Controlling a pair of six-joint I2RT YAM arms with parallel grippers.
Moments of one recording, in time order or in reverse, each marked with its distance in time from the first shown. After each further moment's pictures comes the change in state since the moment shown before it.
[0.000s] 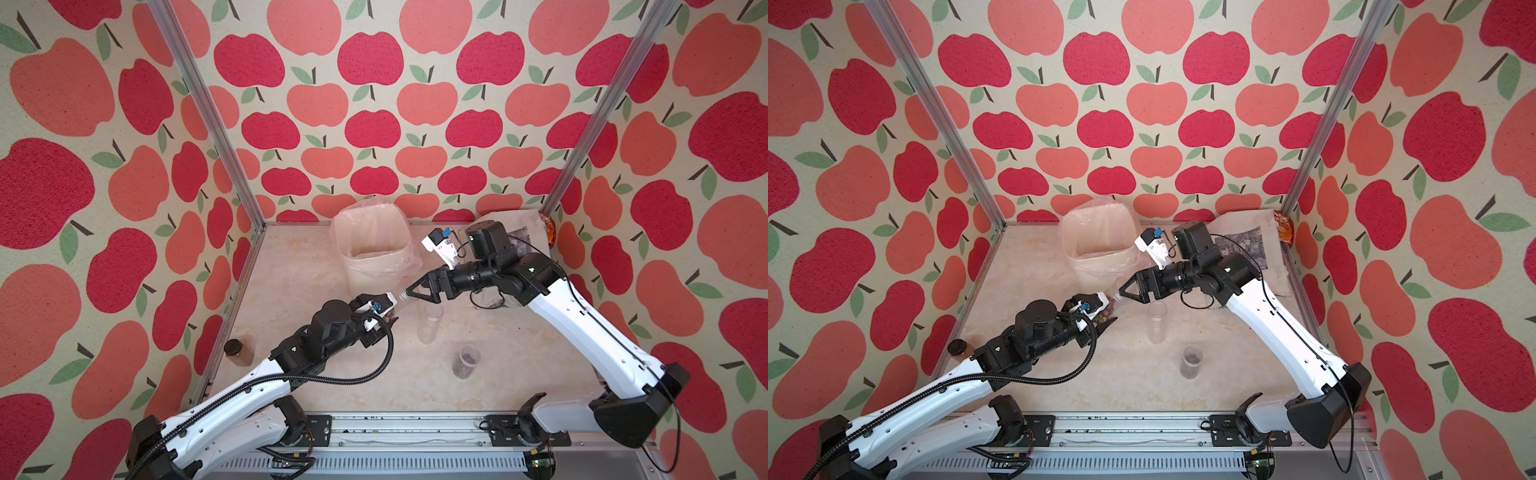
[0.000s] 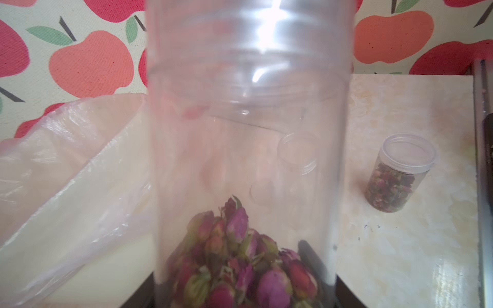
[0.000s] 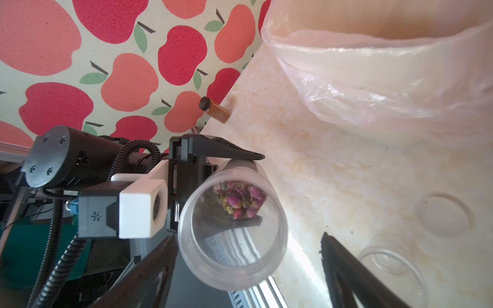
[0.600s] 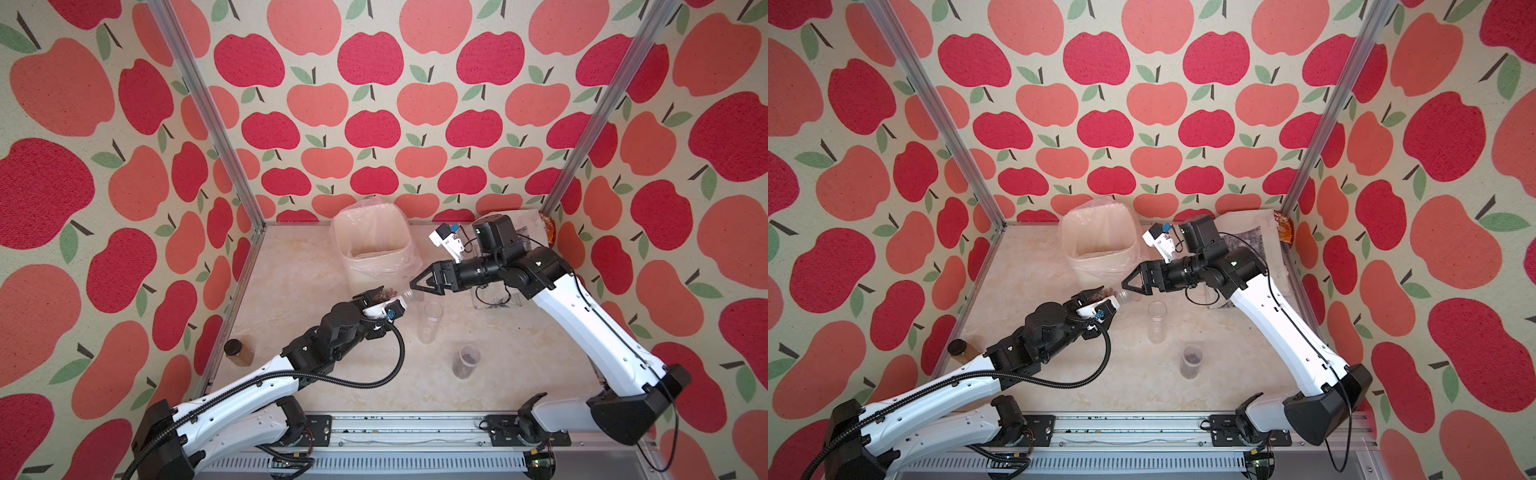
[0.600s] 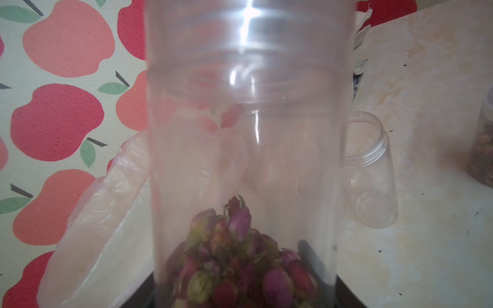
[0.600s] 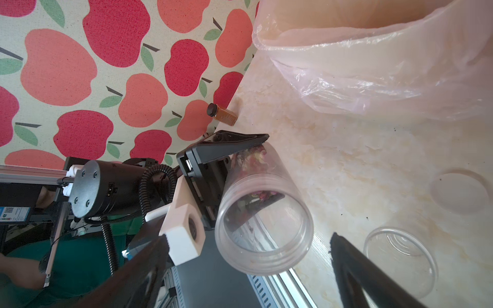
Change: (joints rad) left arm -0.064 0.069 -0.009 0.130 -0.213 0.278; right arm -0.018 0.034 0.058 -0.069 -0.059 0.077
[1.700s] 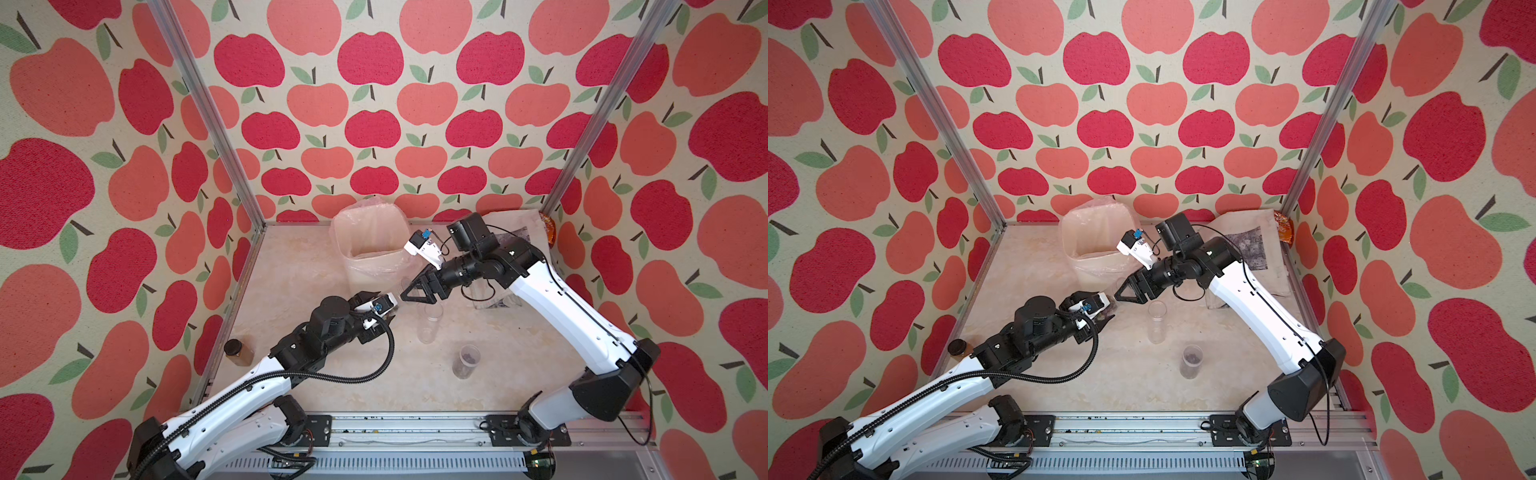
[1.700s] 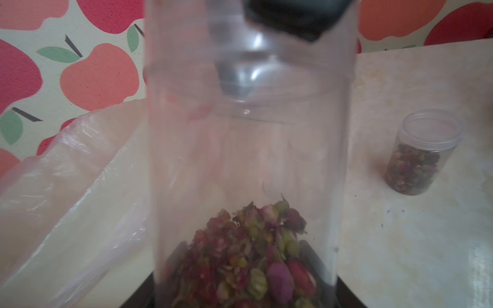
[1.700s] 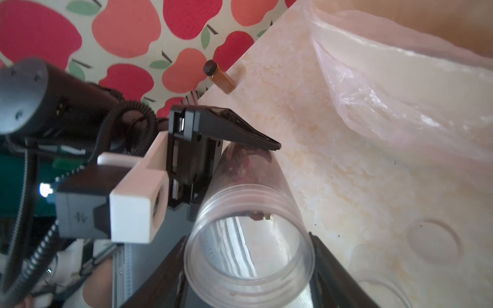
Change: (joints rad) left arm 0.137 -0.068 0.033 -0.176 0.348 -0.211; right arm 0.092 0.148 0.155 -0.145 0.025 -0.478
